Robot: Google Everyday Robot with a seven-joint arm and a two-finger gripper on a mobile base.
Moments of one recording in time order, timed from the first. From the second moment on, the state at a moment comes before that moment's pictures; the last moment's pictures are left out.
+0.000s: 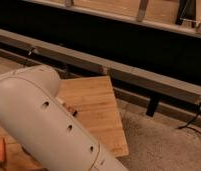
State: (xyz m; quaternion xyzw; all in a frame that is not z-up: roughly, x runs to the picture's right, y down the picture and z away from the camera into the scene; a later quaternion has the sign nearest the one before) arm -0.534 0.206 0.644 -0.40 0.06 0.22 0.89
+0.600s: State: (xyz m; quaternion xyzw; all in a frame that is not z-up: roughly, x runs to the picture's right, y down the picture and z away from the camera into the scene) arm -0.529 0.240 0.648 -0.40 0.09 0.26 0.88
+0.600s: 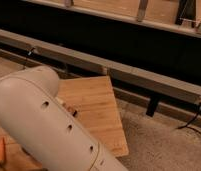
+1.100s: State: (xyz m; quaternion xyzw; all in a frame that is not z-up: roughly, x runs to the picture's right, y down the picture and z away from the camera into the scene) arm -0.525 0.268 0.661 -0.41 0.11 0.26 0.87
